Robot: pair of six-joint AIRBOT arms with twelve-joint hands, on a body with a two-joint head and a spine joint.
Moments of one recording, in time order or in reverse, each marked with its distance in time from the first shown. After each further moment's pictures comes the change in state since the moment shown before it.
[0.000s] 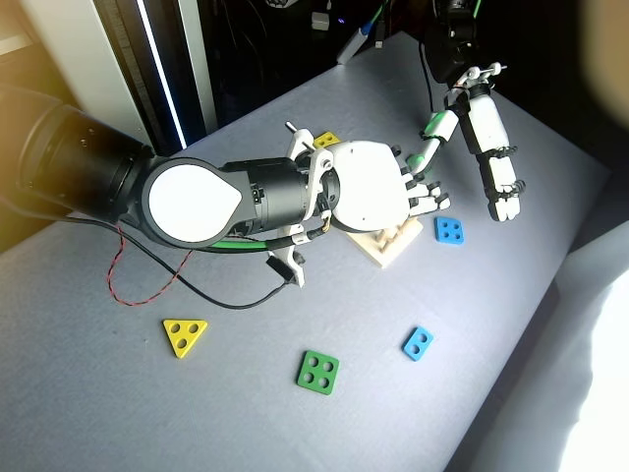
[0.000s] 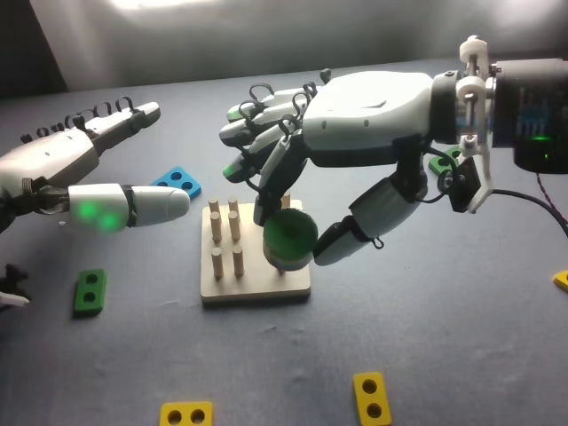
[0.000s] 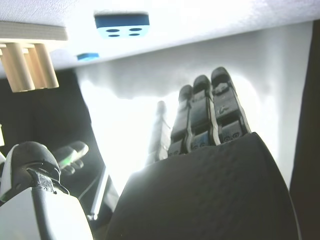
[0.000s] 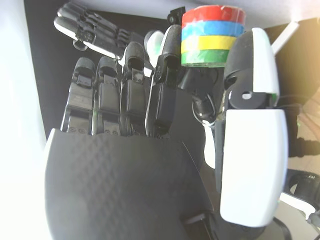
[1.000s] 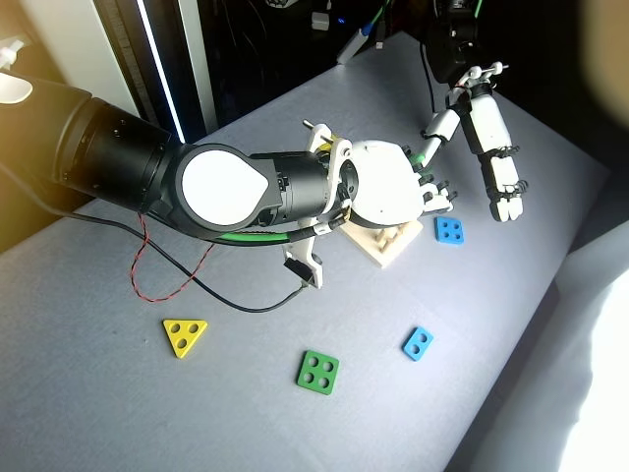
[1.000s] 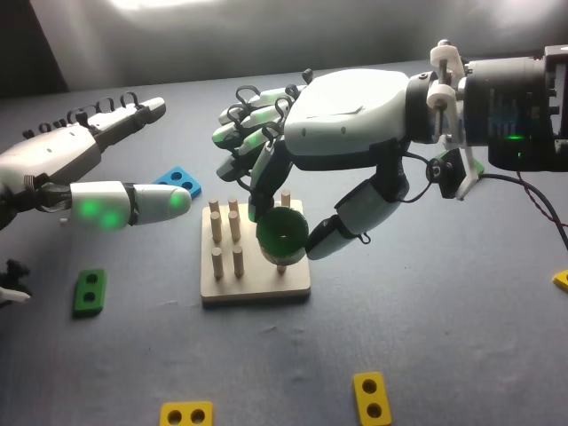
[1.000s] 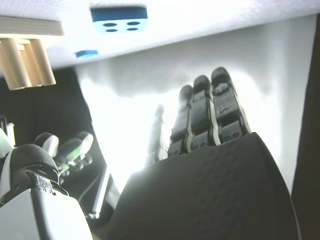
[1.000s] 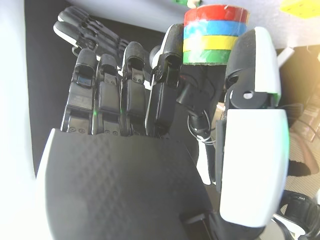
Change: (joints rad) left arm -0.010 0.000 0.003 0.014 0.000 0.002; right arm 0.021 -0.041 0.019 -0.060 -0.066 -0.046
